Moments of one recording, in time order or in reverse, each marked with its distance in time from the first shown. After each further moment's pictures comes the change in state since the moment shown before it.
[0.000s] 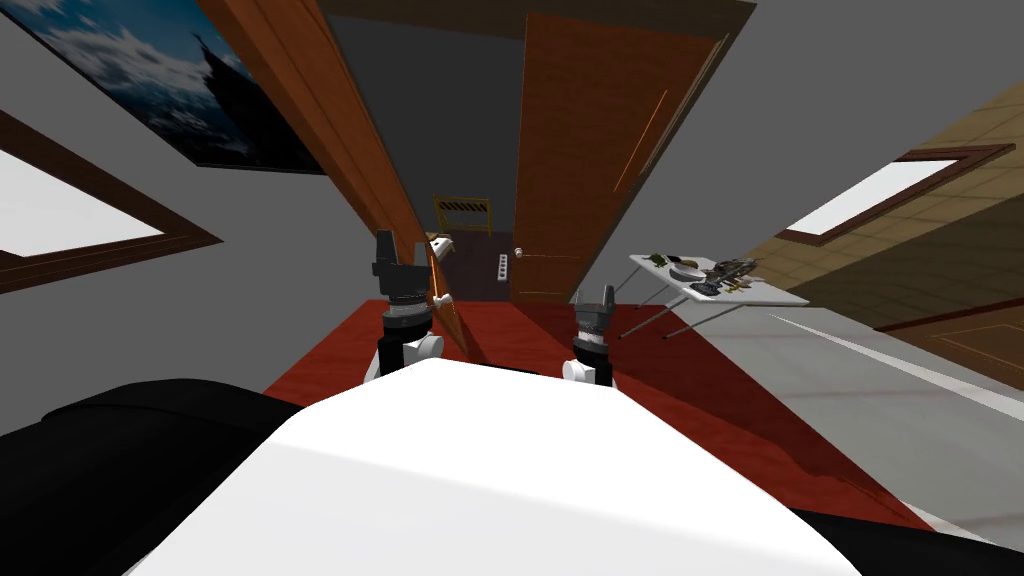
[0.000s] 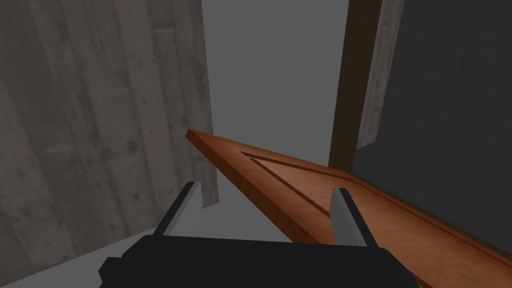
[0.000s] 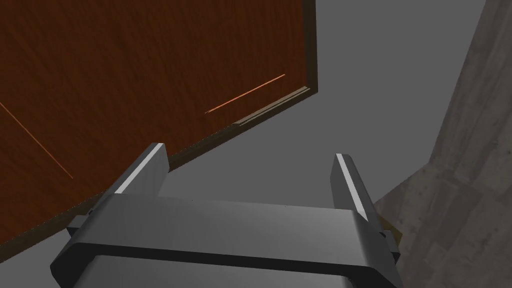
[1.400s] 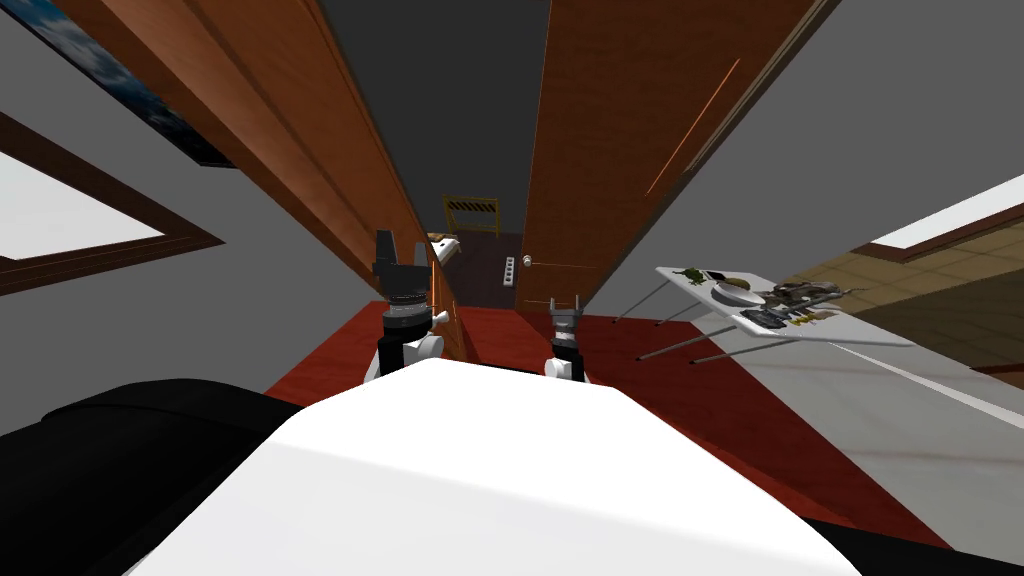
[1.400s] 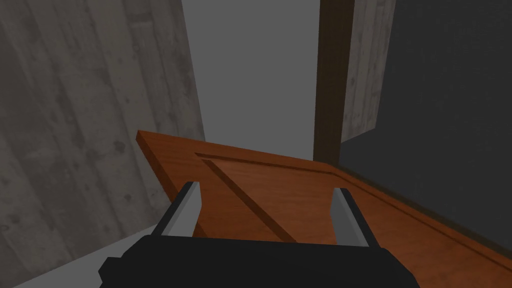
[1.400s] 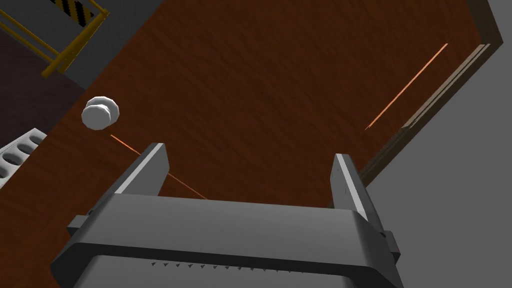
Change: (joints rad) arm -0.140 -0.034 0.157 0.333 -0.219 -0.086 -0.267
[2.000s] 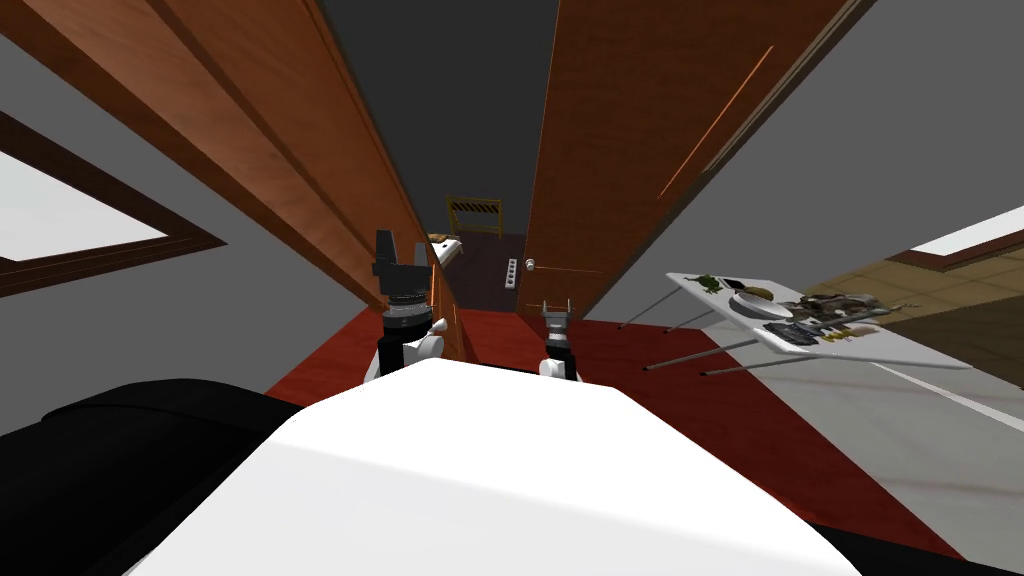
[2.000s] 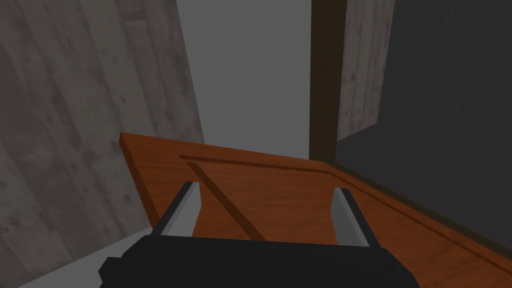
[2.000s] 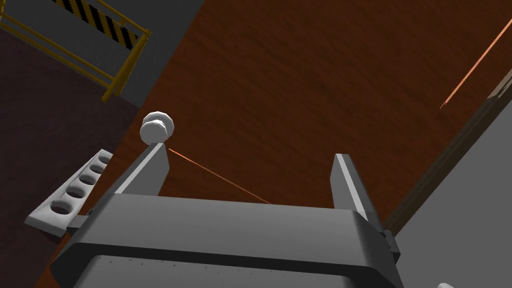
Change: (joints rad) arm -0.056 -0.010 0.063 0.131 -0.090 -0.033 -0.108
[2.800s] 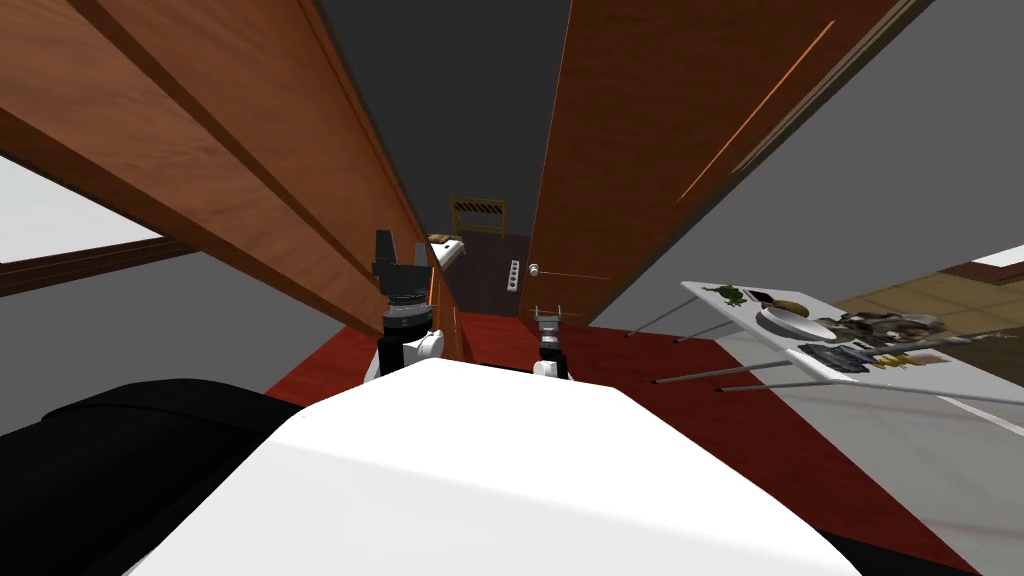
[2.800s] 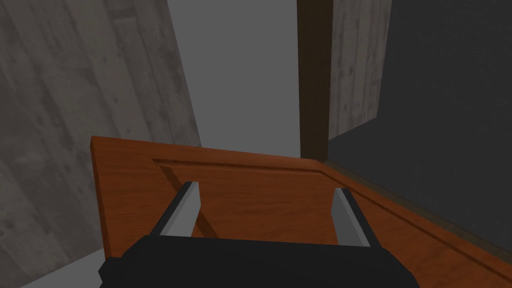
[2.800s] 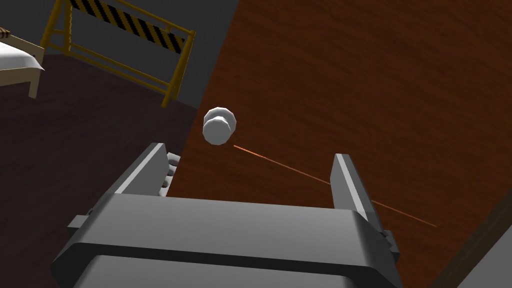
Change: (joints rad) arm -0.074 -0.004 0.086 0.182 -0.116 -0.049 -0.139
